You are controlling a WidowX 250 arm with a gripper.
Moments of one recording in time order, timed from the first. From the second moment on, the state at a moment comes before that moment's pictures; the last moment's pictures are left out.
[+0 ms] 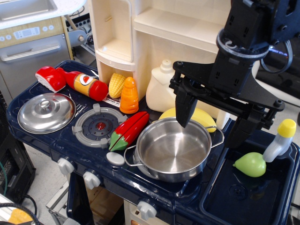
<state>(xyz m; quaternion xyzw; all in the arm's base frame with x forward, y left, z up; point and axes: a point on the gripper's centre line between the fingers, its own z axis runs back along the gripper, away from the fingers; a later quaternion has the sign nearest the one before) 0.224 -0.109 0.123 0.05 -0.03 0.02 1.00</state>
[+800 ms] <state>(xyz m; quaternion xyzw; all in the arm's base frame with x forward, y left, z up) 0.240 -0.013 0.152 0.16 0.00 0.01 0.99</state>
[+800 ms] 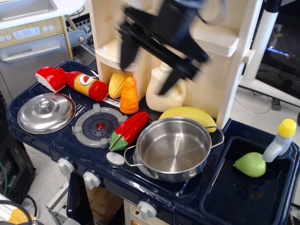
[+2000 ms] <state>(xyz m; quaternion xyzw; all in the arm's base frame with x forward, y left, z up) 0.218 0.132 0.052 0.05 -0.09 -0.03 0.99</state>
